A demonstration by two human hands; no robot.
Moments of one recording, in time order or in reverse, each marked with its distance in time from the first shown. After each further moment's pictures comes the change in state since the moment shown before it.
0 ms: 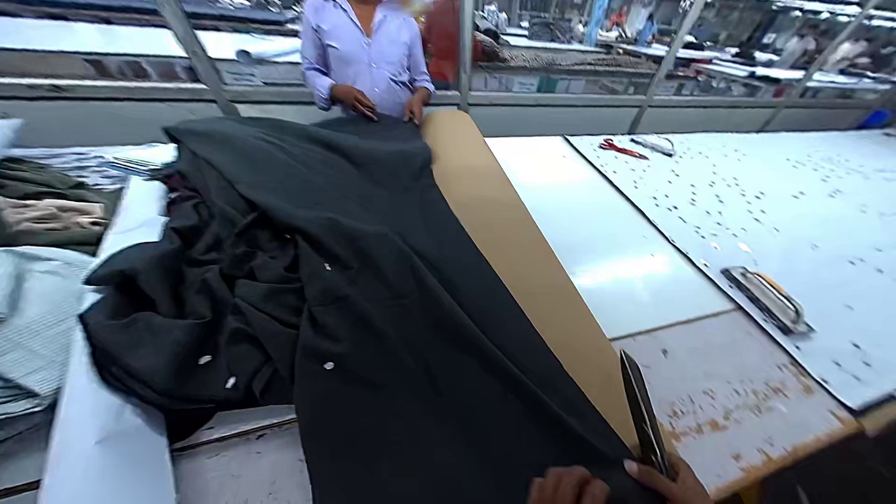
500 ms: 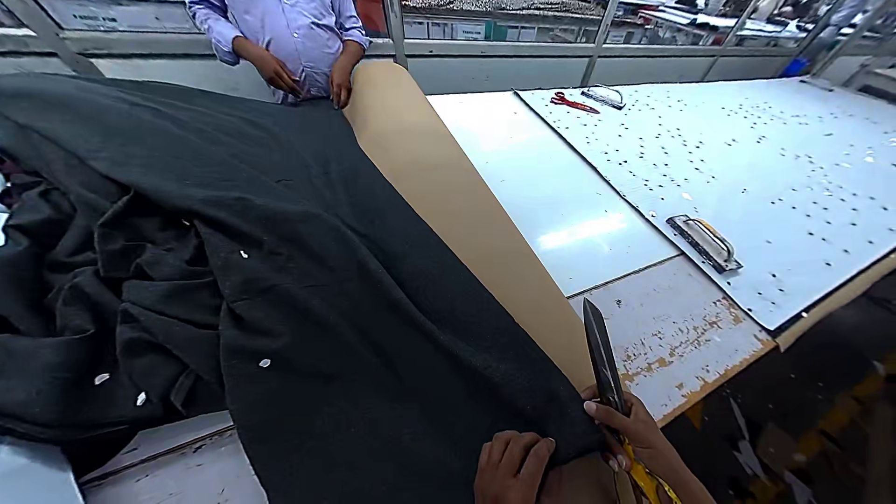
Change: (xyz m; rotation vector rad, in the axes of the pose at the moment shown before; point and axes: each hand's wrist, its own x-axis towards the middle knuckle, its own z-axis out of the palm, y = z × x) left_hand -0.008 -0.017 0.007 0.088 0.228 0.067; right_hand -0.001 -0.007 0.004 0.359 -0.101 -0.026
